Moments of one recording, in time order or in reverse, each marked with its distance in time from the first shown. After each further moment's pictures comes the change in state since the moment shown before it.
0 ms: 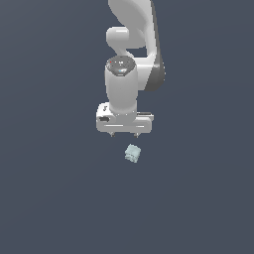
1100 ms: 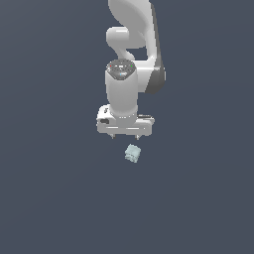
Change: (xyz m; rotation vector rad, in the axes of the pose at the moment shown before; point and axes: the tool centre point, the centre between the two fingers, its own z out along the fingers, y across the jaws) arm 0.005 -0.003 0.006 0.010 0.001 0.033
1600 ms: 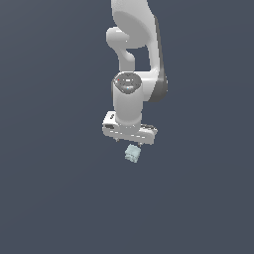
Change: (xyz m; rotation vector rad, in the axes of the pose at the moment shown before) arm 0.003 -0.014 0.033 -0.010 -0.005 0.152
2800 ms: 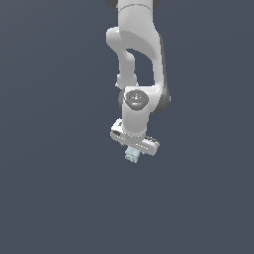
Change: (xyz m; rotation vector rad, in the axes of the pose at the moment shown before) arm -0.002 -0.019 0.051 -0.018 -0.001 0.209
